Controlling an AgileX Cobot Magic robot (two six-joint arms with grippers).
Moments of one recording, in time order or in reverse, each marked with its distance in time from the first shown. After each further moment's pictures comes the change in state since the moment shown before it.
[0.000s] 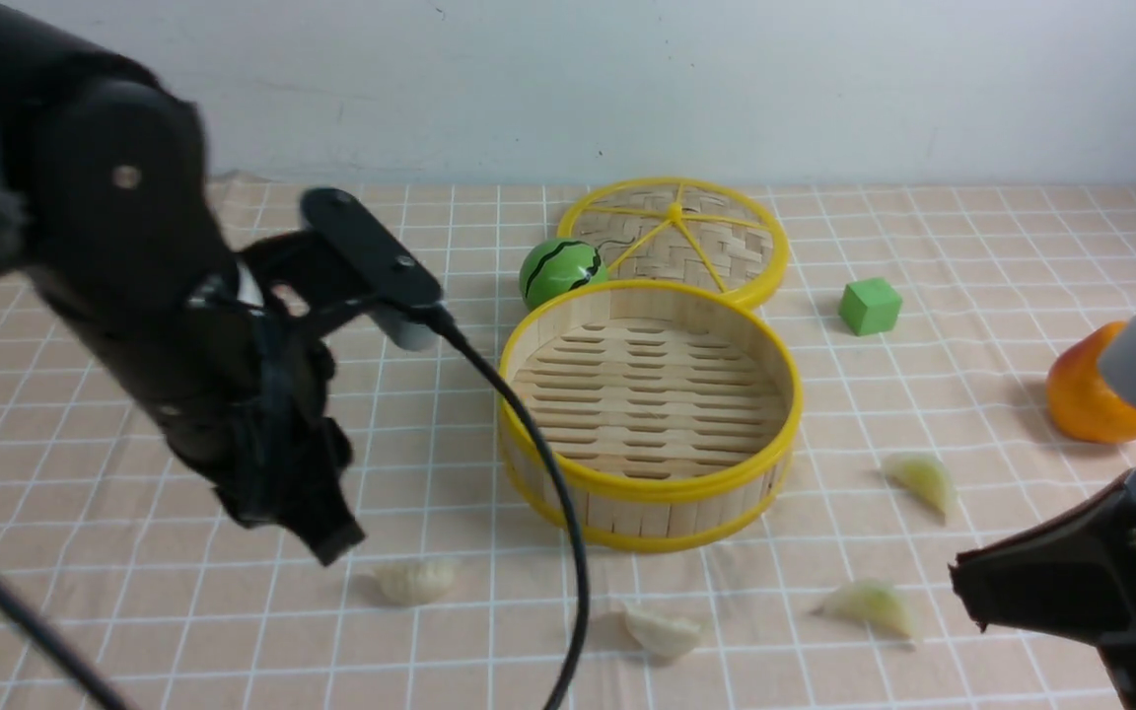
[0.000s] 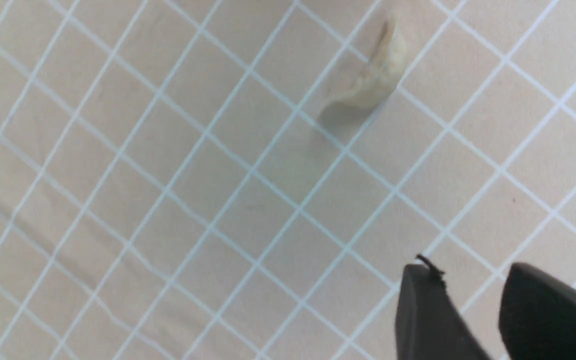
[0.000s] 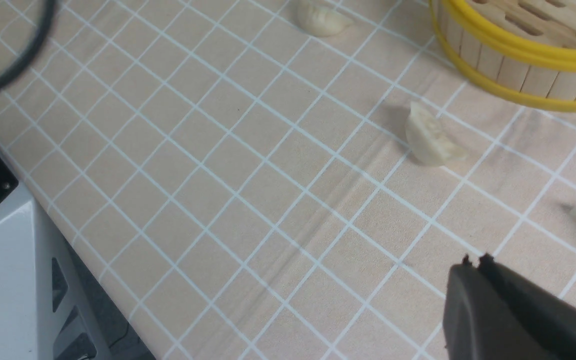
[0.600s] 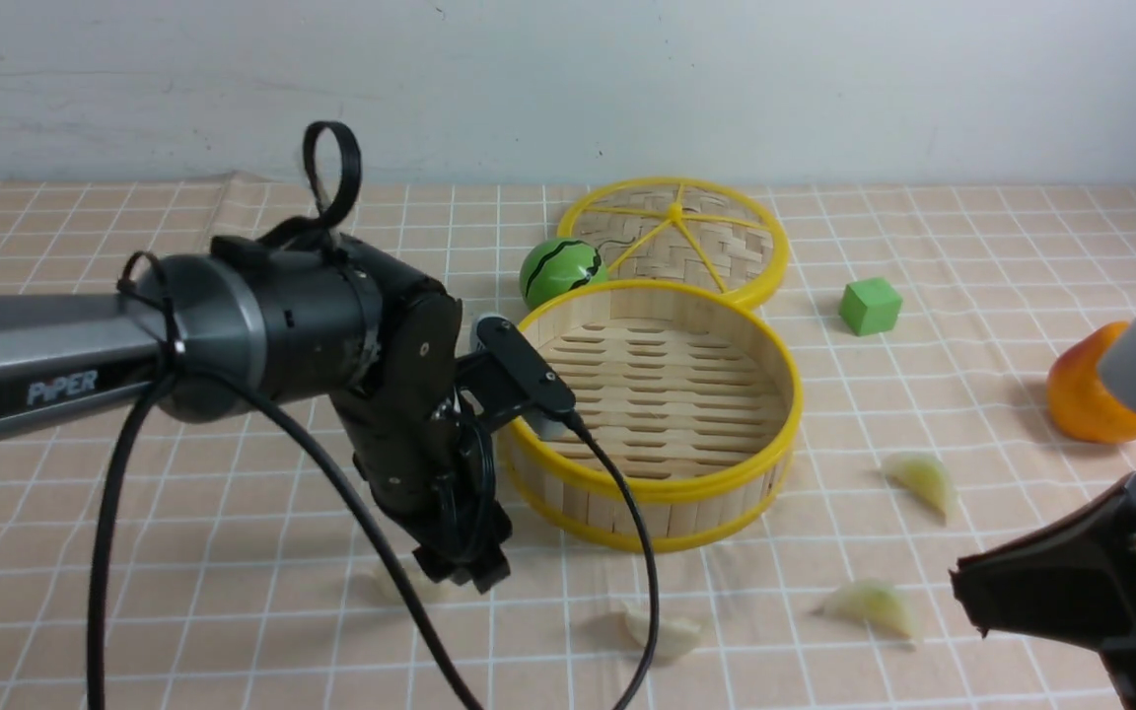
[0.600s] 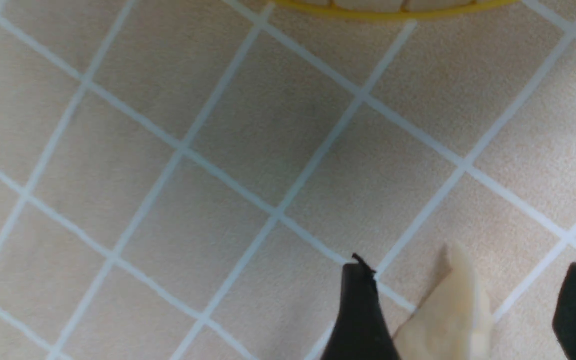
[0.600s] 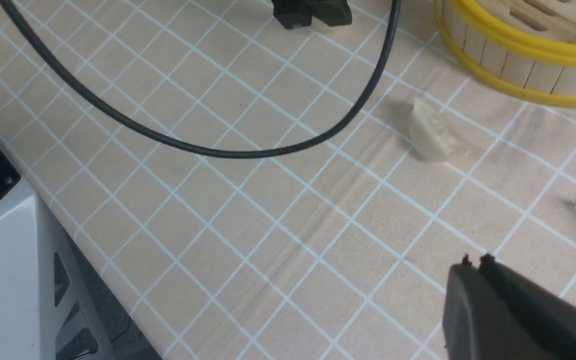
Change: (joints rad) right arm 0.000 0.000 0.000 0.000 0.009 -0.001; left arm -0.009 0.420 -0.034 -0.012 -0.351 0.007
